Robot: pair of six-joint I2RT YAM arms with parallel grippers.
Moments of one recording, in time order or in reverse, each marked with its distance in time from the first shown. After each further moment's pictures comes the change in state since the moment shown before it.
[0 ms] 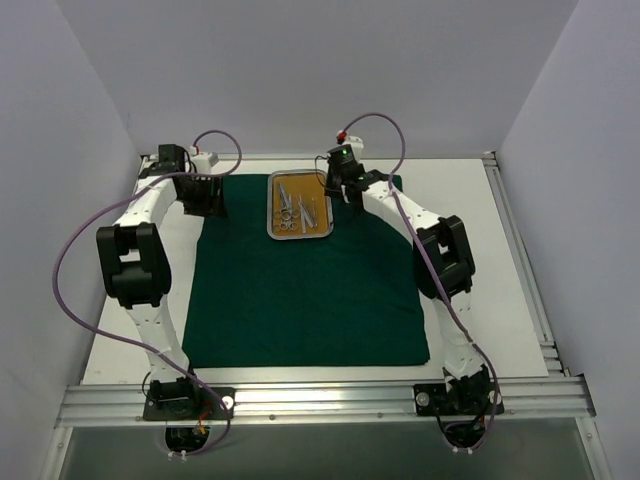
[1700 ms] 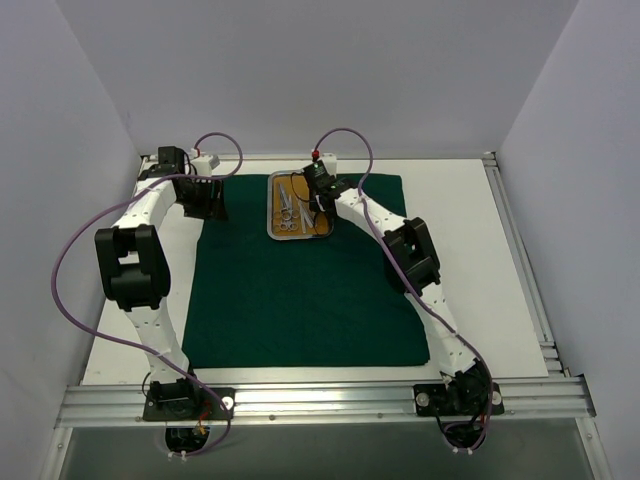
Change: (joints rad) left arm 0.000 -0.040 -0.030 -0.007 0.011 0.026; right arm 0.090 0.307 0.325 -0.154 0.113 -0.062
